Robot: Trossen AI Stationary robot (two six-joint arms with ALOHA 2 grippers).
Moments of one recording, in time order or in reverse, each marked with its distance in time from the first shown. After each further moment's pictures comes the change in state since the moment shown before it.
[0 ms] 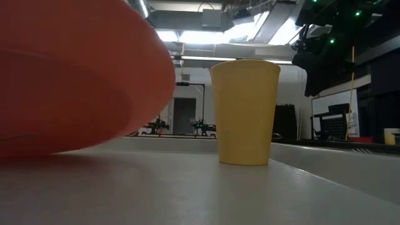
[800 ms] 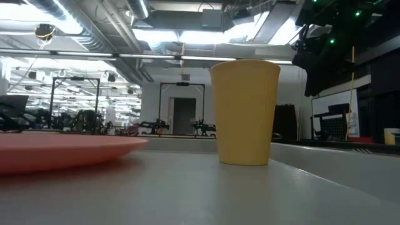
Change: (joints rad) left arm -0.012 -0.001 0.000 -0.137 0.004 -0.083; right arm 0.000 0.000 0.000 0.000 0.000 -0.002
